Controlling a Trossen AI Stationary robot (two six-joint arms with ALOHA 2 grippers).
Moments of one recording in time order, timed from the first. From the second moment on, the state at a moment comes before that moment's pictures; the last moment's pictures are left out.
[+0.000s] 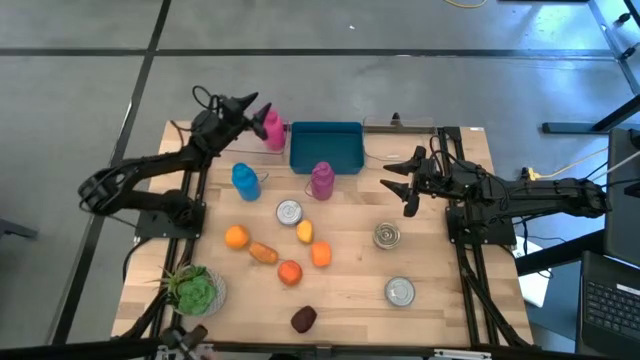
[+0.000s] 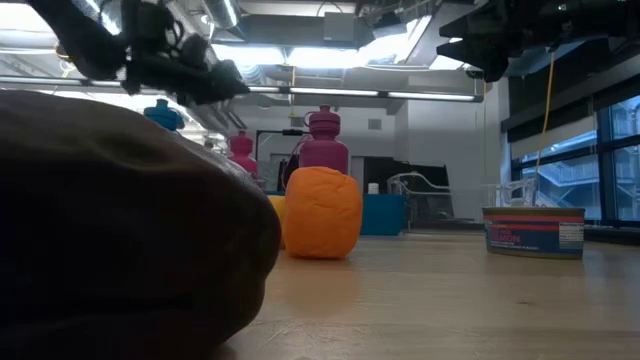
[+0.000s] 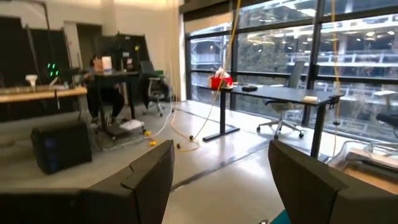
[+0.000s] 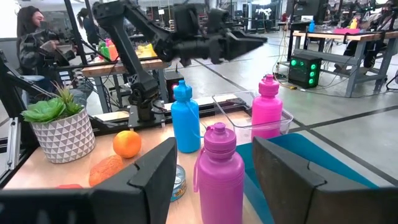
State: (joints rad) left arm 0.88 1.10 0.50 0.80 -0.05 0.02; right arm -0.05 0.71 0.44 0.21 0.17 0.09
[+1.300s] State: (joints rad) left arm 0.51 0.33 0.50 -0.36 -0.16 -0.09; right arm 0.00 1.01 0.44 0.60 -0.07 0.20
